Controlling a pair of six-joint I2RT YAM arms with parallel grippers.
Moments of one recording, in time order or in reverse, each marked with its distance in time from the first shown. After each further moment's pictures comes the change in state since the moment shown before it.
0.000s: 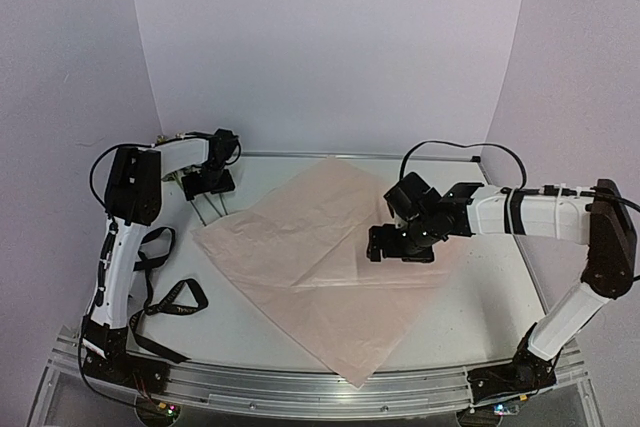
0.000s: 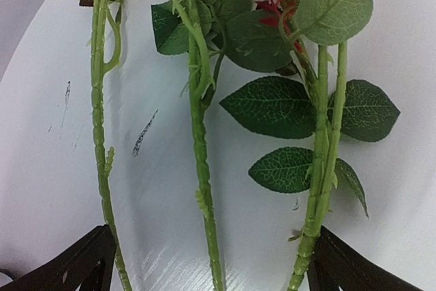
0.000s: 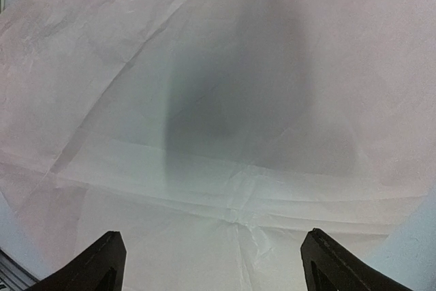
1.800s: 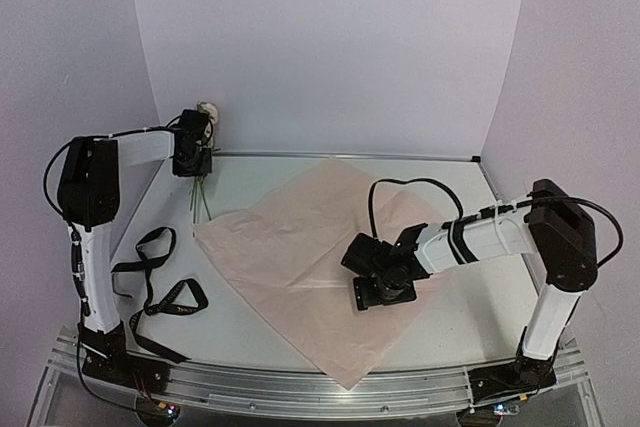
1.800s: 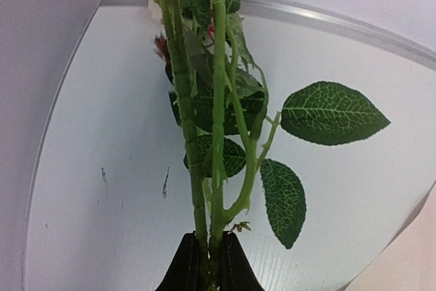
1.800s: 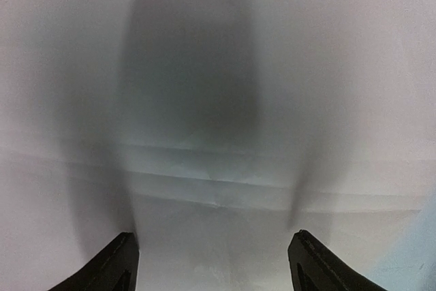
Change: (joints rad) left arm 0.069 -0.361 -0.422 0.405 0.170 0.443; right arm 0.227 0.234 -0.027 -0.027 0.217 0.144
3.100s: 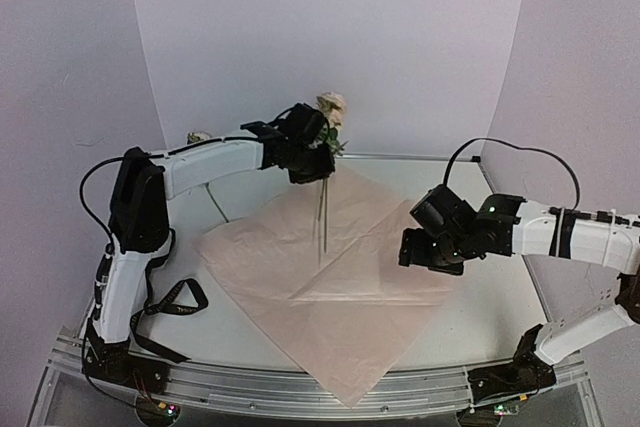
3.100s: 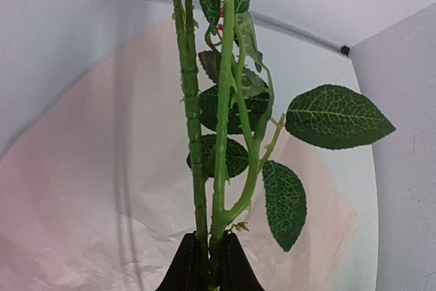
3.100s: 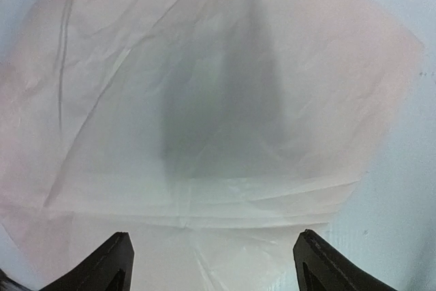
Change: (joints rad) left arm -0.544 0.109 0.389 -0.074 0.209 -0.471; right arm -0.134 -0.500 -0.111 -0.116 0.008 0.115
